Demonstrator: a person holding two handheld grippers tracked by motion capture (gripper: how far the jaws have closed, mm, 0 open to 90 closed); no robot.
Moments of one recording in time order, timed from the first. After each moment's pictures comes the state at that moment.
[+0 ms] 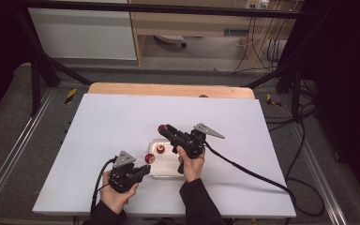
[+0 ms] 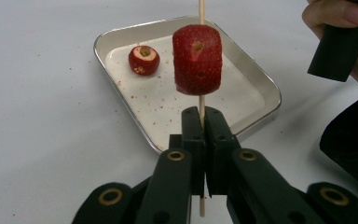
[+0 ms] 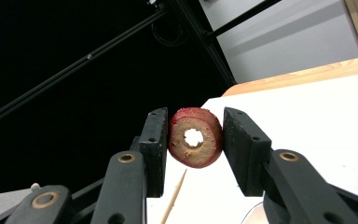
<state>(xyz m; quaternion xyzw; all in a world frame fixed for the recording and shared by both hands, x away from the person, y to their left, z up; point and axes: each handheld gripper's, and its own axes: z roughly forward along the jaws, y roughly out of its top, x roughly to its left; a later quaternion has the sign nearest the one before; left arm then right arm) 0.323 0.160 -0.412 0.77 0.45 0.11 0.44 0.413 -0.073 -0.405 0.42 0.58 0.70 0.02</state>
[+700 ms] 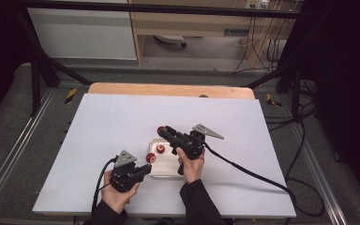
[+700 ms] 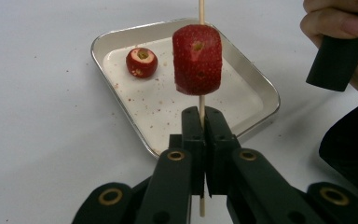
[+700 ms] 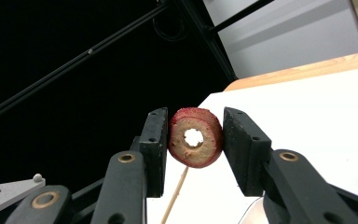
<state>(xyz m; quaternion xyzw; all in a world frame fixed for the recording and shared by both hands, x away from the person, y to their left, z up) 0.324 0.158 -0.412 0.77 0.45 0.11 0.44 0.411 -0.072 -0.407 0.41 0.58 0.70 0.02</state>
